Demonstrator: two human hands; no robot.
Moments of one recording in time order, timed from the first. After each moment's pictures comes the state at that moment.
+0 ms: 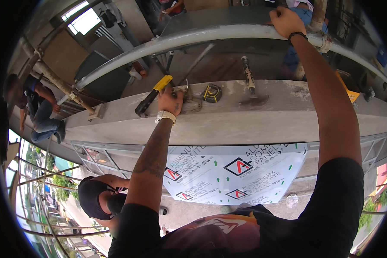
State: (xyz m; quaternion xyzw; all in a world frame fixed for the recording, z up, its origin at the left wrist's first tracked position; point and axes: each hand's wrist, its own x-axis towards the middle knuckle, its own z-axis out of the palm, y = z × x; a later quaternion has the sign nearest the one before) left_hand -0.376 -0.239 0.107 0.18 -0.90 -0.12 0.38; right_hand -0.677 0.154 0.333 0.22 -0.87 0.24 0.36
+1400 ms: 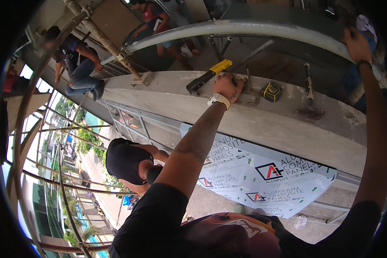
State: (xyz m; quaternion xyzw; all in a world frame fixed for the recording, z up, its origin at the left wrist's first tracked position) left_hand -0.374 -0.225 0.125 0.24 -0.91 -0.15 0.30; right_hand -0.715 0.166 0.325 0.21 -0.87 0.24 0.37
